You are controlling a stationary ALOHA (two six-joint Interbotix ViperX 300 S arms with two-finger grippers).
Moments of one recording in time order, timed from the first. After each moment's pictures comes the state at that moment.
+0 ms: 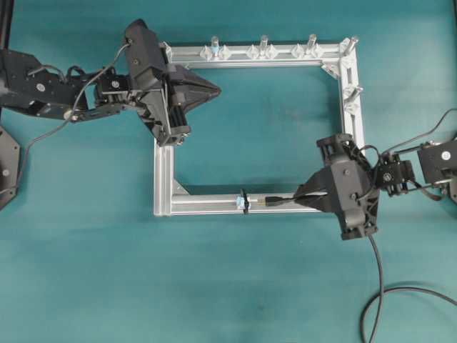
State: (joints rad) left arm 0.23 -0.01 0.83 -0.08 -0.45 -0.02; right arm 0.12 -0.15 0.98 -0.10 -0.13 0.14
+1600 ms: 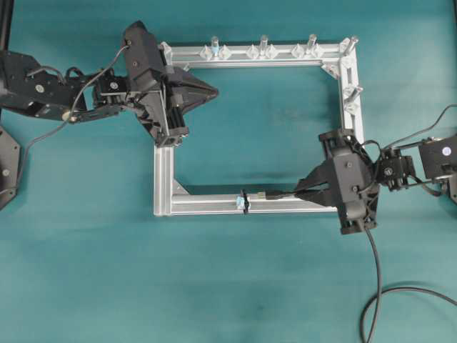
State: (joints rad) left arm 0.23 -0.01 0.85 -0.08 -0.45 -0.02; right arm 0.10 -0.15 0.99 -0.10 -0.16 0.14
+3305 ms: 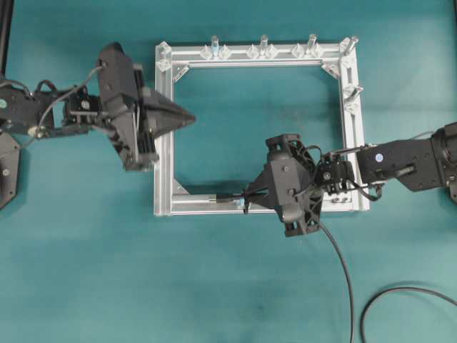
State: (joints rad) left arm 0.12 -0.16 0.95 -0.07 -0.33 -0.02; right arm 0.08 0.12 0.74 -0.10 -0.22 0.14
